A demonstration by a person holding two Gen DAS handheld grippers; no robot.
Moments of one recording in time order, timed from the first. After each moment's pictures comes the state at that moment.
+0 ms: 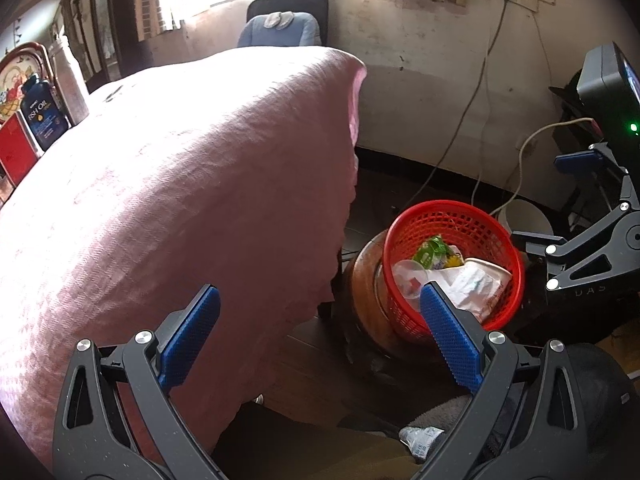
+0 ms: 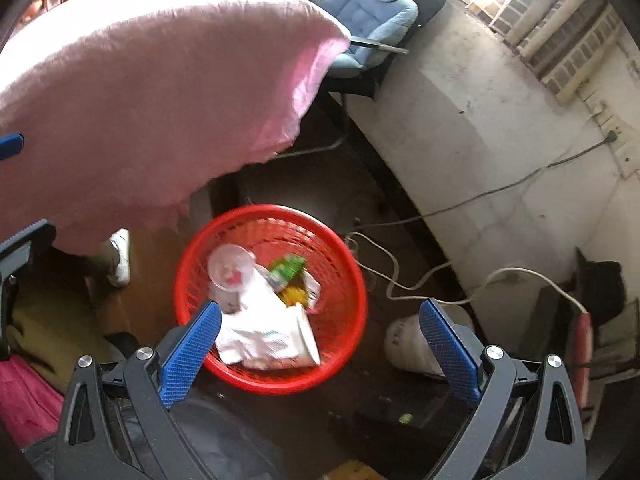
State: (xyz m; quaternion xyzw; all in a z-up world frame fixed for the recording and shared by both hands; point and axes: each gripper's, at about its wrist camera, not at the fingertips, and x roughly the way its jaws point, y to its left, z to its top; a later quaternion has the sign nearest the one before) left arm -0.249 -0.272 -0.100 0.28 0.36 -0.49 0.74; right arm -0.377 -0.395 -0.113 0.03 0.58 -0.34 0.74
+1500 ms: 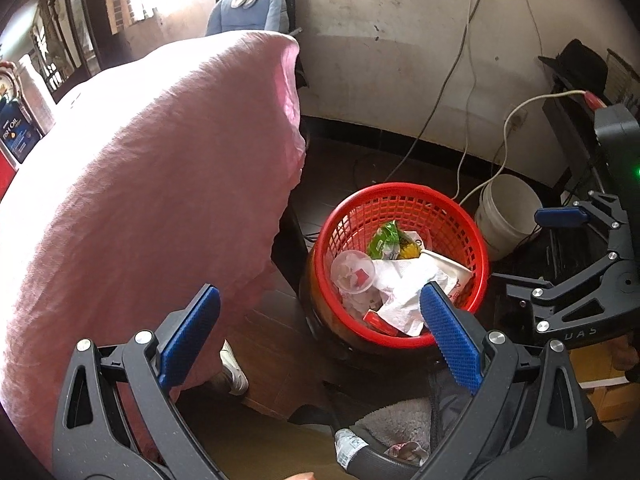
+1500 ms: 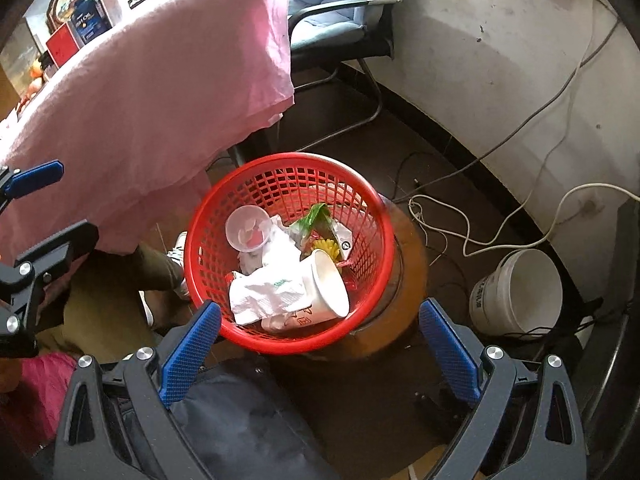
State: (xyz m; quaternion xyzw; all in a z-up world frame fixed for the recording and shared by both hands) left arm -0.310 -0.328 -0.110 0.32 0.39 -0.49 0.71; right arm -0.458 -0.434 -0.155 0.21 0.53 -0.26 0.78
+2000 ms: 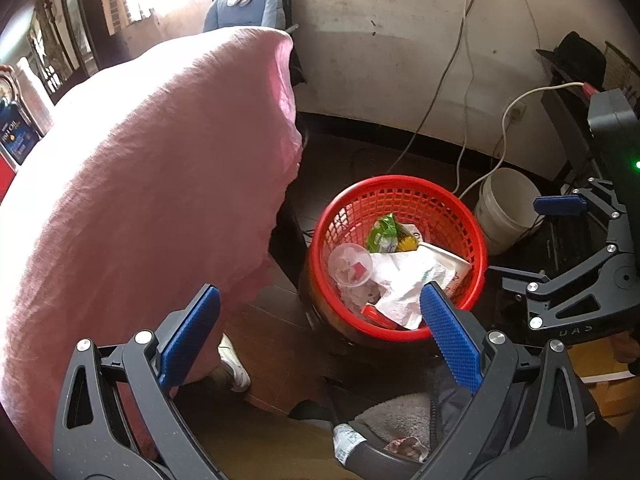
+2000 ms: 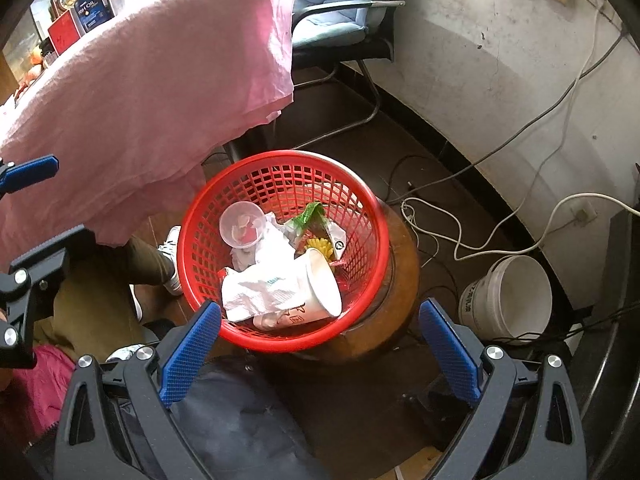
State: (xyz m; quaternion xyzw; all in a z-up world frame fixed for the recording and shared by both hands) left arm -0.316 -0.326 -0.113 0.33 0.39 -0.48 0.71; right arm -0.456 -0.433 -0.157 0.19 0.54 -0.26 0.77
